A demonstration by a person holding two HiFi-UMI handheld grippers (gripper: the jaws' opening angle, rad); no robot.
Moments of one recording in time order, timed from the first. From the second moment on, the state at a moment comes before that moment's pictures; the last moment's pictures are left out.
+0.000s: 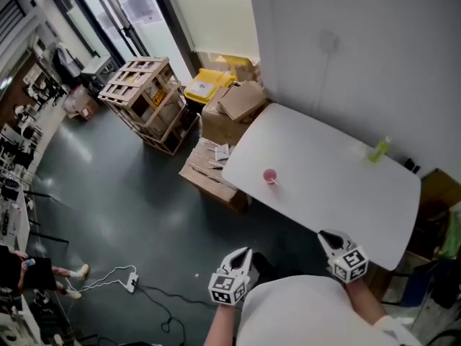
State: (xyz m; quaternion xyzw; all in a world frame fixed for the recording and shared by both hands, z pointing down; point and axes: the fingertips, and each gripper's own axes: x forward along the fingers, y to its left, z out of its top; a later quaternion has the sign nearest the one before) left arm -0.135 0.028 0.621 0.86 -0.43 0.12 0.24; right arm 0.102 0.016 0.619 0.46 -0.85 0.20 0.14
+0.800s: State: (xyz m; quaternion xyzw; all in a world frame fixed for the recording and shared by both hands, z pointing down) left arm -0.165 -0.067 0.651 0.91 -0.33 0.21 0.16; right arm 0.054 -0.030 0.637 0.51 -0.81 0.24 0.15
